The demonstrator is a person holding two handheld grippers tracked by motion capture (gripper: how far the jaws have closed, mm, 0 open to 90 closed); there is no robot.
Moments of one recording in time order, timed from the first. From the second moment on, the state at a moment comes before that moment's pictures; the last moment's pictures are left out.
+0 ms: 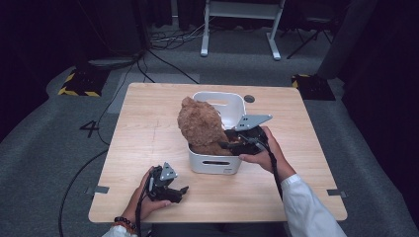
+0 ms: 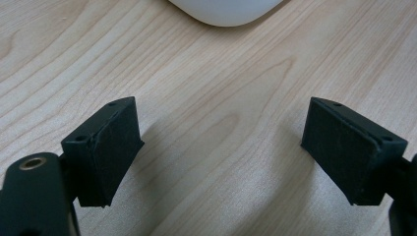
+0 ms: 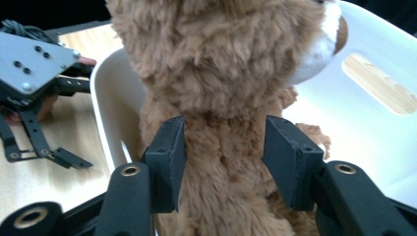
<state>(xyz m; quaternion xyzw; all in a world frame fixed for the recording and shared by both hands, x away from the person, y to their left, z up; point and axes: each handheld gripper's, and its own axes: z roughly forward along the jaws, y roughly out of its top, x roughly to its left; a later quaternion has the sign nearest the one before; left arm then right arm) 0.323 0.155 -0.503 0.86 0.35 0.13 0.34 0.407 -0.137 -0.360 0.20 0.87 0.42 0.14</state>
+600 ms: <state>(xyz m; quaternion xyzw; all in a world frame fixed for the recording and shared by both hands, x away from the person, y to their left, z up) 0.323 0.155 -0.503 0.86 0.35 0.13 0.34 0.406 -0.158 -0.356 0.20 0.87 0.42 0.18</state>
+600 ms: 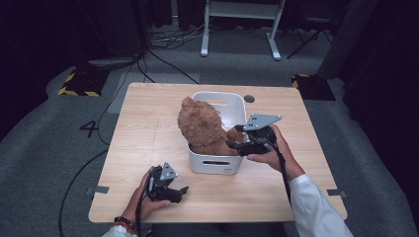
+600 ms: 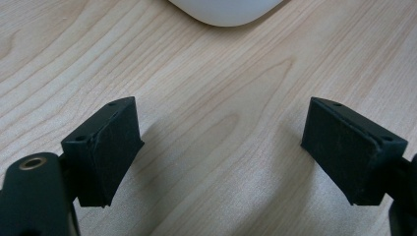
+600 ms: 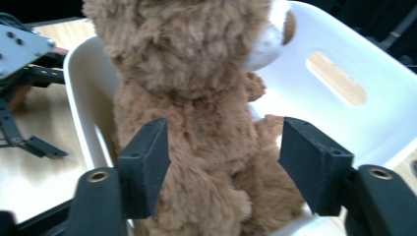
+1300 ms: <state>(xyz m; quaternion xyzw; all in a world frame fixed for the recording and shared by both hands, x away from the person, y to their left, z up) 0.323 0.155 -0.503 0.86 0.35 0.13 0.34 0.396 -0.184 -0.344 0.20 0.87 0.39 0.23</state>
